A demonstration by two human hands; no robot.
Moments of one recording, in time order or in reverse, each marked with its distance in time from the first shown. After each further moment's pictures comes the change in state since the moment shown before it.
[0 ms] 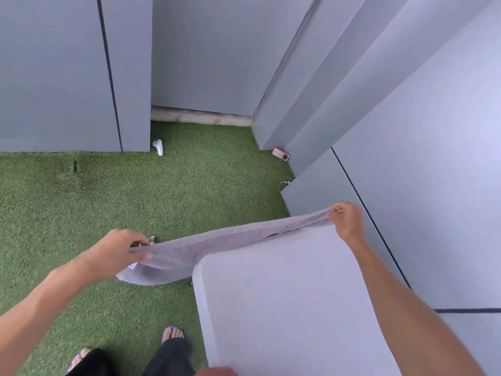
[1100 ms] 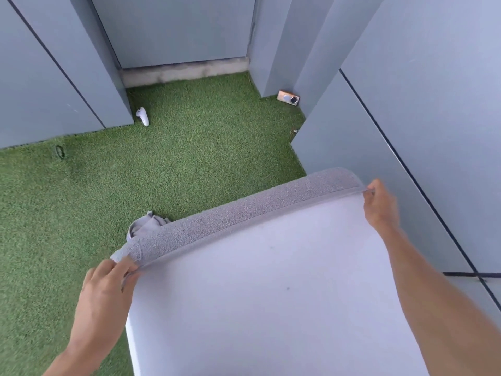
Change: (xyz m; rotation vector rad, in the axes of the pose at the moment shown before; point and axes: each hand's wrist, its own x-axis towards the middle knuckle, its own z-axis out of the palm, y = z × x) left_hand 0.020 0.123 0.198 0.177 0.519 -0.078; right_hand 0.056 0.279 0.051 -0.064 -0.053 0.259
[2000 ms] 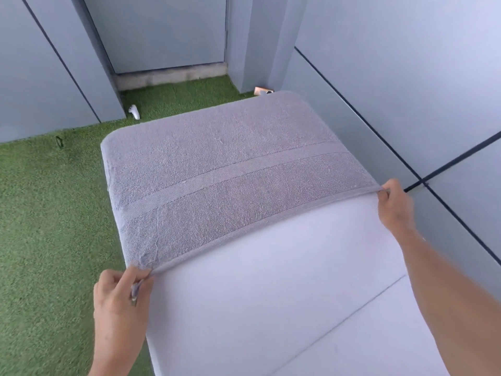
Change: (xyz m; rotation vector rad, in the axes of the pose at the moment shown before) left_hand -0.315 0.023 0.098 -0.230 0.299 -0.039; right_hand -0.250 0.230 -0.053 0.108 0.160 -0.001
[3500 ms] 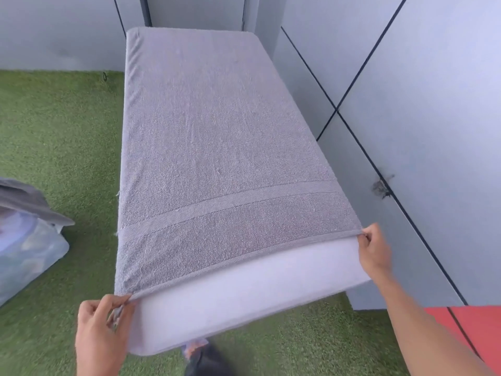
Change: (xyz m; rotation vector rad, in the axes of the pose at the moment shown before) left_hand -0.729 0.110 -0.034 -0.038 0.166 -0.349; right_hand -0.395 0.481 -0.253 0.103 -0.128 -0.087
